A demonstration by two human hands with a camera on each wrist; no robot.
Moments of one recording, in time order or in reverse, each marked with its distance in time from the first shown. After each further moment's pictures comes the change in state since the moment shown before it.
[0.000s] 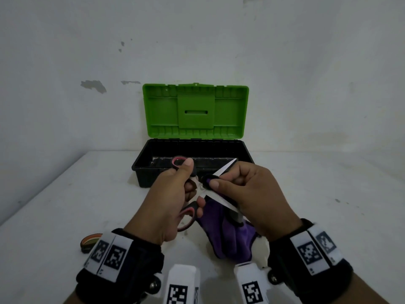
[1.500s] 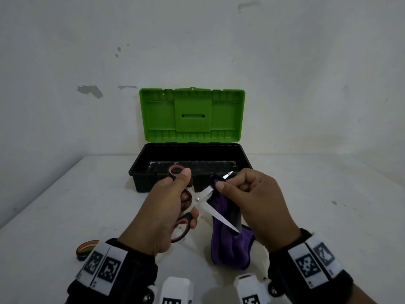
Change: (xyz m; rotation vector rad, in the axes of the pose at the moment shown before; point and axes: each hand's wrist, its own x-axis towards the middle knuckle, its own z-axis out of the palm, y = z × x) left_hand -0.001 -0.007 -0.007 0.027 -0.019 0.005; right_hand -0.002 0.009 -0.007 -0.054 0.163 -0.042
